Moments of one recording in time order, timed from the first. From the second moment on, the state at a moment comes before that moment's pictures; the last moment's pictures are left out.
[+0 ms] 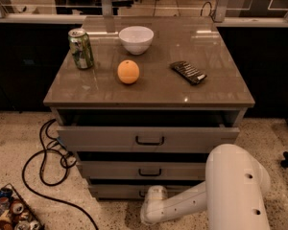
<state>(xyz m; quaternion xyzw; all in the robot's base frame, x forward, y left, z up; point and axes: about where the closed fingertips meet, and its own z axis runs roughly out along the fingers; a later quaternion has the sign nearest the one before) 0.438 -0.008 0.156 -0.63 0.77 0.05 0.09</state>
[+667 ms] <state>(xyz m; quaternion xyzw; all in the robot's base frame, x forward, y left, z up) 0.438 -0.008 0.156 -0.63 0.77 0.05 0.09</state>
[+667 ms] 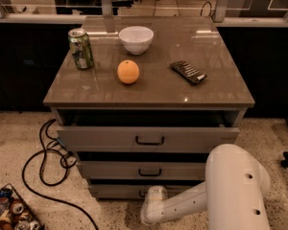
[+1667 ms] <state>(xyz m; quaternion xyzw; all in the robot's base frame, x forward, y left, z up) 0.438 -0.008 0.156 -0.63 0.77 0.05 0.09</state>
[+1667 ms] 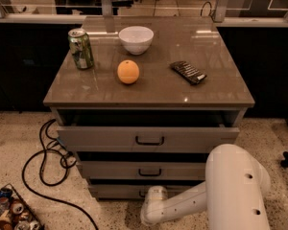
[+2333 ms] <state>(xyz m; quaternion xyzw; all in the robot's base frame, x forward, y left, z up) 0.438 -0.008 0.156 -0.63 0.77 0.05 0.09</state>
